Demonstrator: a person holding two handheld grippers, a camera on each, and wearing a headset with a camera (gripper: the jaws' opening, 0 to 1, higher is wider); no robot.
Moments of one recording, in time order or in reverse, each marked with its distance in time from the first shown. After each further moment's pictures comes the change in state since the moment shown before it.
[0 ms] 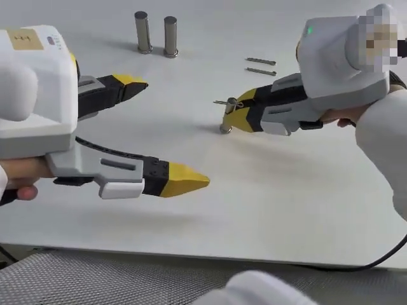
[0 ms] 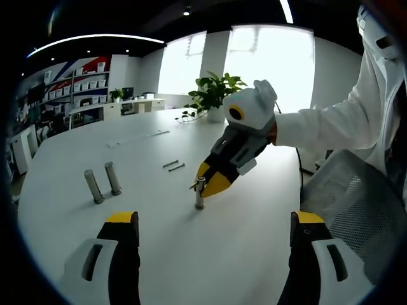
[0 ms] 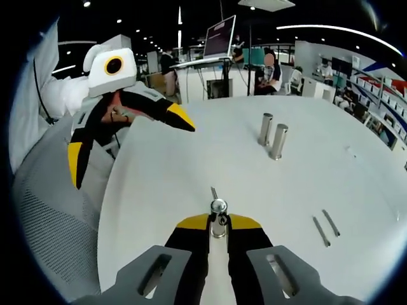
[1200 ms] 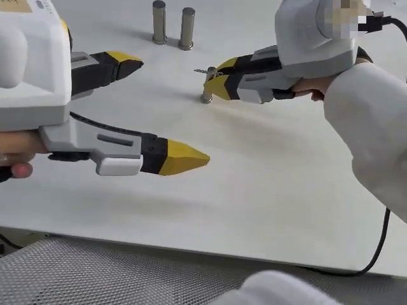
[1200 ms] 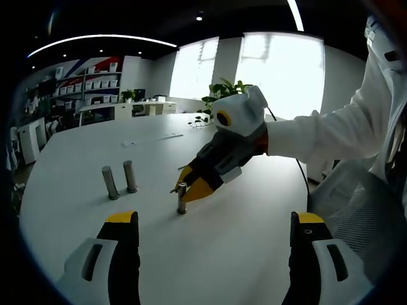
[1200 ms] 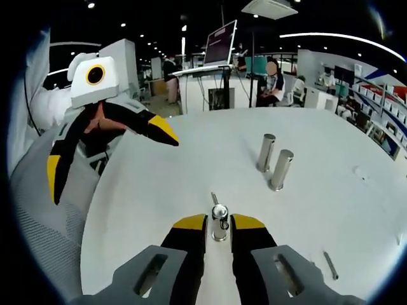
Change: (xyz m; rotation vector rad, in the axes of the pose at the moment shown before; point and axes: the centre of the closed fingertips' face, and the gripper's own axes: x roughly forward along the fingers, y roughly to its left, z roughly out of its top) left arm -0.012 0.018 0.004 -0.064 -0.045 0.059; right arm 0.044 -0.017 0.035 -0.058 -0.047 0.018
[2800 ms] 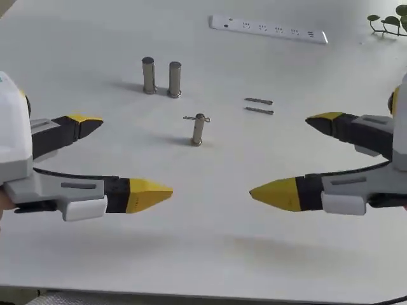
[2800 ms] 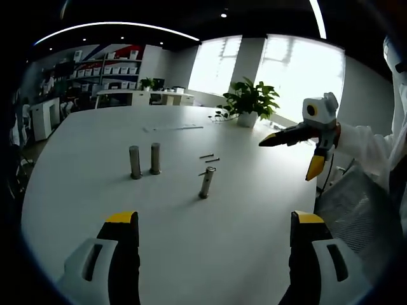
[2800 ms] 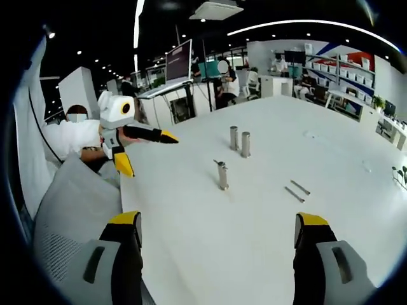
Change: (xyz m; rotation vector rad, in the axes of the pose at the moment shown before) left arm -0.027 0.040 -0.018 -0.118 0.025 0.088; right arm -0.127 0.044 -0.027 0.285 -0.028 -0.204
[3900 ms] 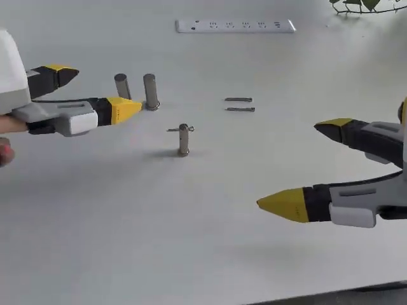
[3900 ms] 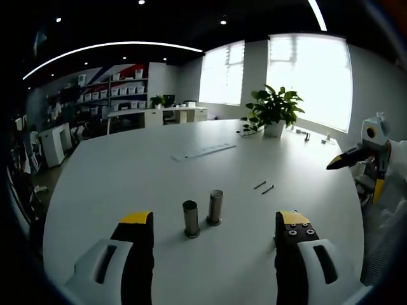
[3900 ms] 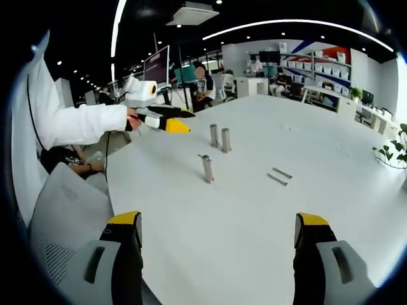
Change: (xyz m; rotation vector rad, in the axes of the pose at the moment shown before) left arm 0.062 0.102 0.074 0.131 -0.068 0.116; right arm -0.017 -0.004 -0.015 0.093 -0.032 -0.151
